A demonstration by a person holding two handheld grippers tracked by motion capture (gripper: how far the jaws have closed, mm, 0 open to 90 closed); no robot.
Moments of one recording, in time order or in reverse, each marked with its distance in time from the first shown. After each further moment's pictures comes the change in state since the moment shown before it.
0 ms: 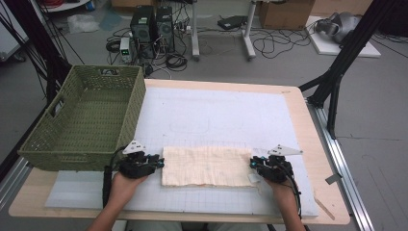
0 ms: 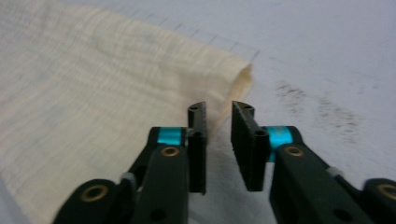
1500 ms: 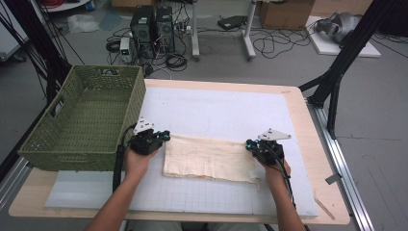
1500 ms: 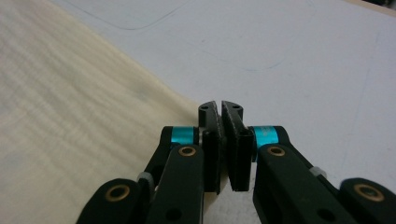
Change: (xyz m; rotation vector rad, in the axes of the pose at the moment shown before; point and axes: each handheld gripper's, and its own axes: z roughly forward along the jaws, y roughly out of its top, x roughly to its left) left arm 0.010 0.055 0.043 -0.138 0.086 0.043; right arm -0.003 0.042 0.034 -0.029 -0.106 -0.154
